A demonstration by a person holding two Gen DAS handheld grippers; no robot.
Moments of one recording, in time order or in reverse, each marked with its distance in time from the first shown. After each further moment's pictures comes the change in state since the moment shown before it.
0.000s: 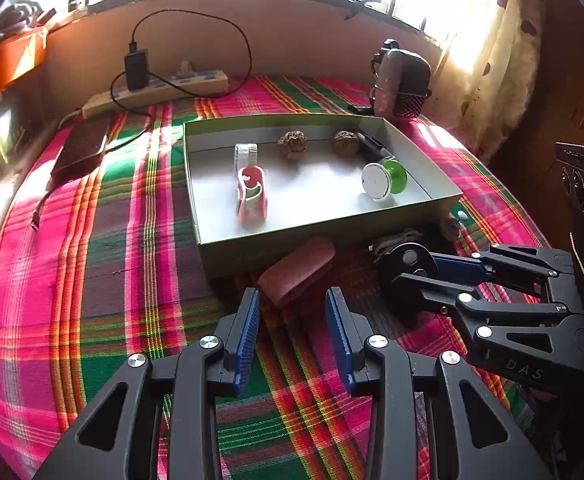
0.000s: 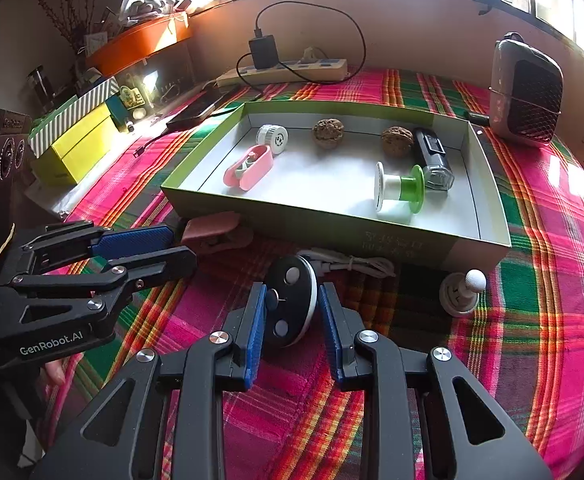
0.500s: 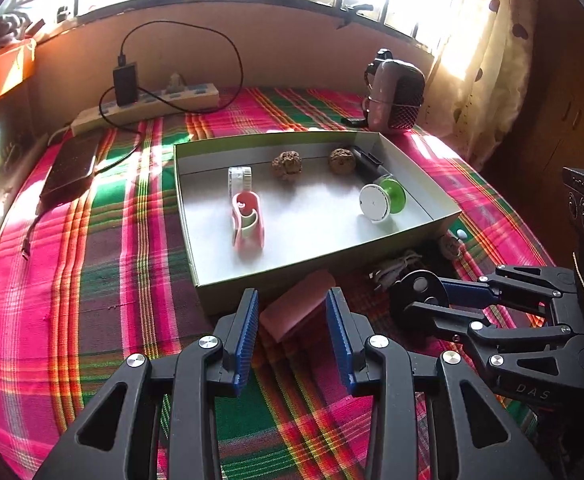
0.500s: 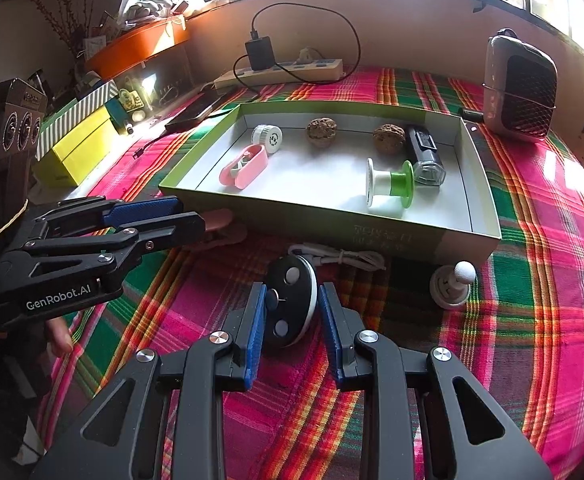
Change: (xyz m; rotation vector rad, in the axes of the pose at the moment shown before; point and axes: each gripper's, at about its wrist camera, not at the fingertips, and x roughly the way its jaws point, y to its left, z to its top) left arm 0.007 0.005 0.013 0.022 -0.026 -0.036; right arm -0.005 -0.005 -0.003 0.010 -0.005 0.006
